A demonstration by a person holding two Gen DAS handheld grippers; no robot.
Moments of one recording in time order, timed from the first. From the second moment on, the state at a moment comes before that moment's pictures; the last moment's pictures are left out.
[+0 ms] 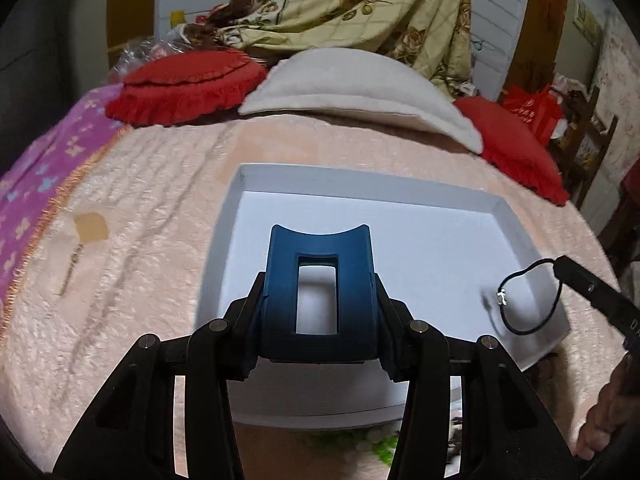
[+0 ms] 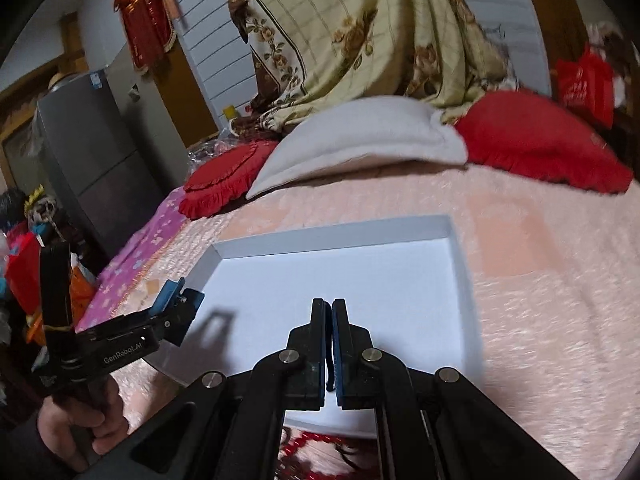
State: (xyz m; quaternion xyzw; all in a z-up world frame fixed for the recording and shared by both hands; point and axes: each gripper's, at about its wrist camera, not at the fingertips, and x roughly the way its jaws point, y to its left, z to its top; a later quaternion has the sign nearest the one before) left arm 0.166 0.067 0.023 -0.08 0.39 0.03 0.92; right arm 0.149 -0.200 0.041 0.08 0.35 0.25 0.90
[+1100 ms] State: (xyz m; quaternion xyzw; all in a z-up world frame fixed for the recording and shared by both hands) left arm 0.177 0.080 -0.014 -0.07 0.44 0.07 0.89; right arm 0.178 -0.242 -0.005 0.10 0.43 0.12 0.89
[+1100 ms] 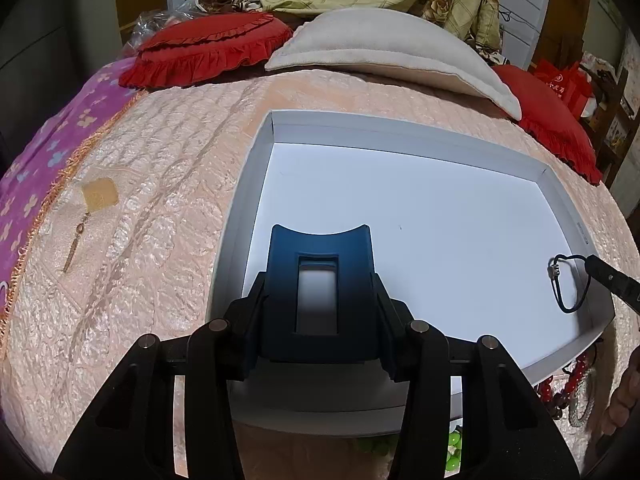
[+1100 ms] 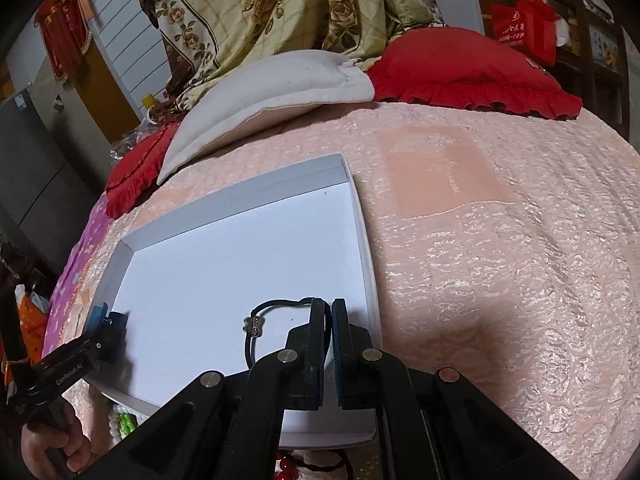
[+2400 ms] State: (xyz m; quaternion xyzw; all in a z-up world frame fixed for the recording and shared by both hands) left arm 0.071 0.050 -0.010 -0.04 0.42 -0.04 0.91; right arm 0.044 -0.277 0.019 0.06 0.38 0.10 0.92
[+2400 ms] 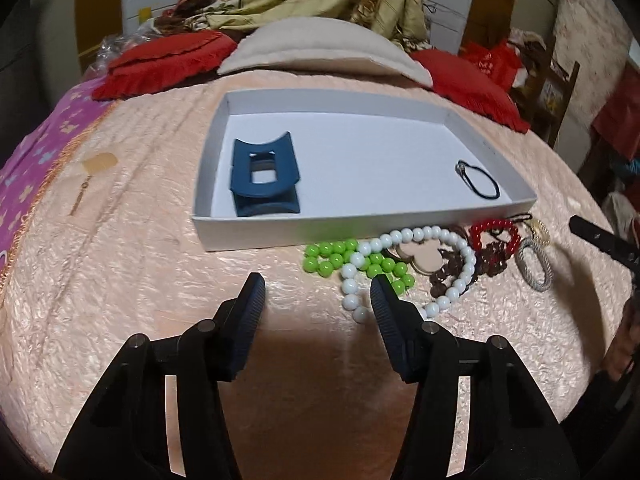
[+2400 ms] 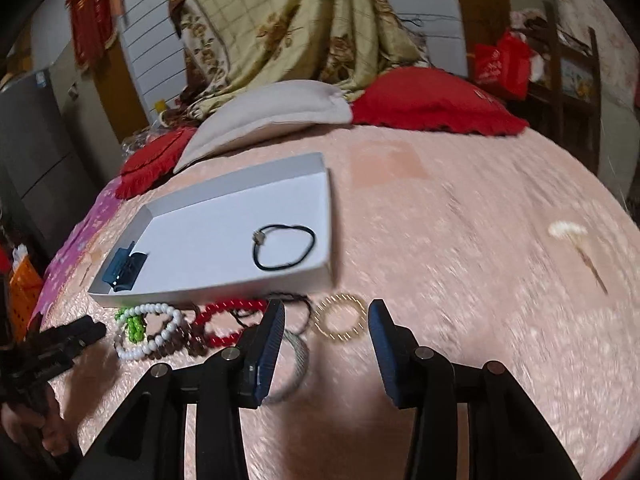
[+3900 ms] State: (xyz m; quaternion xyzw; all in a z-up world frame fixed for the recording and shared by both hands) left arm 0.067 0.047 0.007 -0.08 0.39 -0.07 0.91; right arm 0.054 -0.230 -0.024 -0.07 0.42 0.16 0.89
